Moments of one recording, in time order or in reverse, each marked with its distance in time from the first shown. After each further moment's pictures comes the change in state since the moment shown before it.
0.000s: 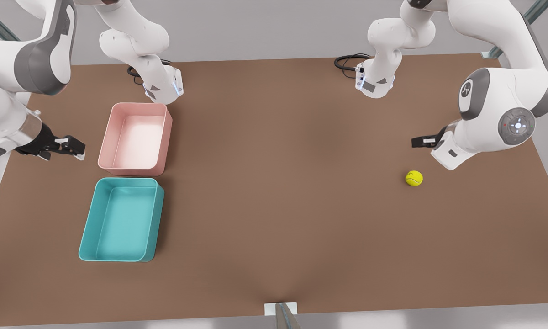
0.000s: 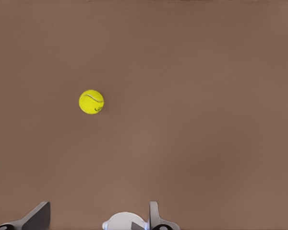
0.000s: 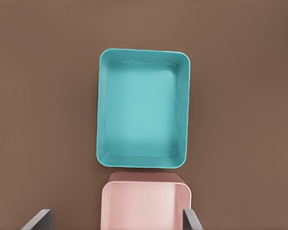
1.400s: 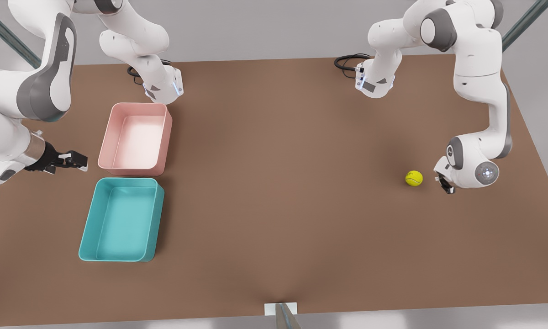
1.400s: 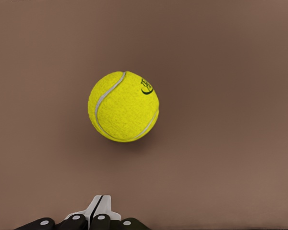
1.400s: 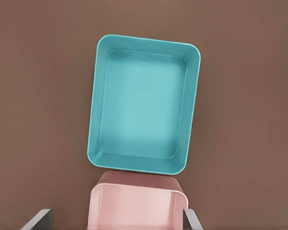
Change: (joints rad) left arm 0.152 0.273 0.198 -0.568 0.144 0.927 1.718; right arm -0.029 0.077 -0.025 -0.026 0.037 0.036 -0.127
